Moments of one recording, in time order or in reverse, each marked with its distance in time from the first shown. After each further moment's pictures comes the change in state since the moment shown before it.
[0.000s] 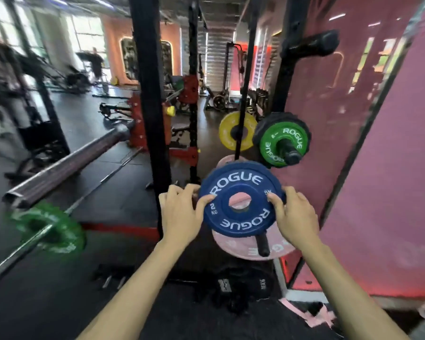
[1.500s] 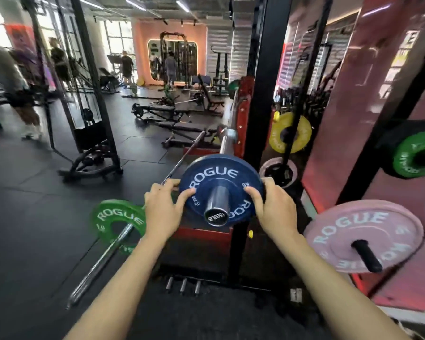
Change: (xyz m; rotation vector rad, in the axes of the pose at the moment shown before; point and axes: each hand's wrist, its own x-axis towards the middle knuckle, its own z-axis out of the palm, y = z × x) left_hand 0.073 -0.367 -0.228 -0.021 0.075 -0.139; right_hand -0.001 -0.395 0.198 0.124 0.058 -0.144
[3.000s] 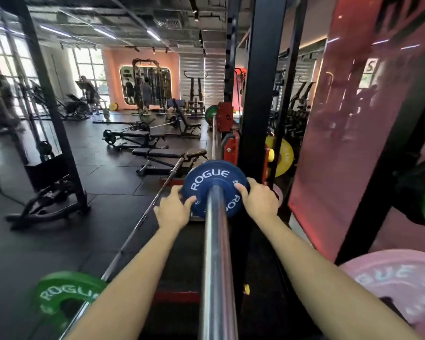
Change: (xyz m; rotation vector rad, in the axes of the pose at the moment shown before) left_hand 0.231 -0.023 0.194 -0.027 -0.259 -0.209; right_hand 0.233 0.099 0.164 -0.264 -0.091 0.238
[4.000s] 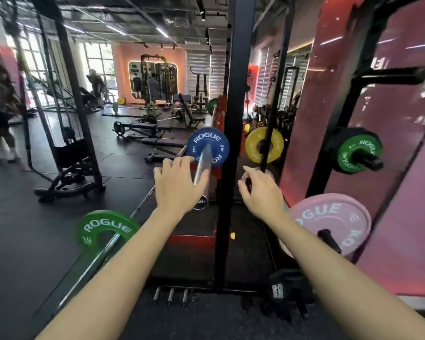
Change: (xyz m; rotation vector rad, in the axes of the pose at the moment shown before) left_hand -0.323 0.087 -0.174 0.365 0.314 0.405; right_hand -0.275 0.014 -0.221 0.128 0.015 -0.233
